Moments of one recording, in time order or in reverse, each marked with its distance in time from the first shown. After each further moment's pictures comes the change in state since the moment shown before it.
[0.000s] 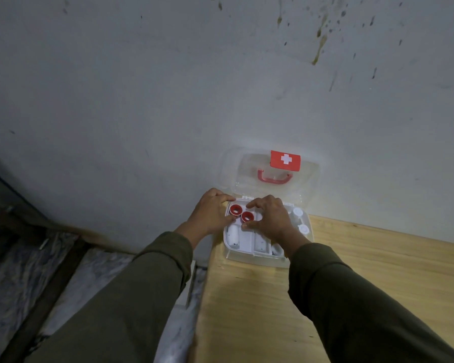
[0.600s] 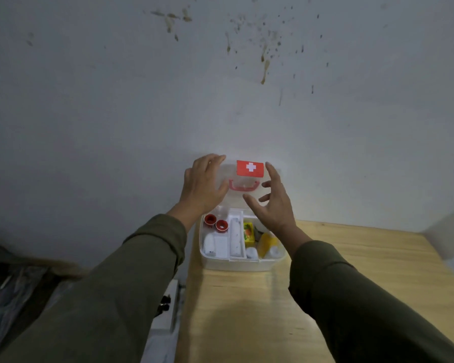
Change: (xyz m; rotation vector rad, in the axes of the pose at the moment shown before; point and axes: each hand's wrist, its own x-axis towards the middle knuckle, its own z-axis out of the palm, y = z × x) left_hand 0.033 0.073 -0.031 0.210 0.361 0.279; right_hand -0.029 0.008 -0.067 0.363 0.444 -0.106
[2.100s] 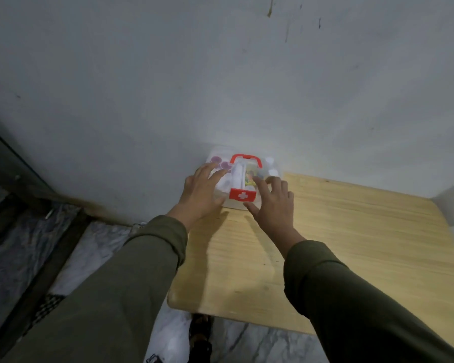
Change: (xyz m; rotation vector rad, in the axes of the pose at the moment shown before) left_hand -0.156 0.022 0.018 0.116 -0.297 -0.162; right_hand -0.130 0.033 0.001 -0.583 -0.099 -0.123
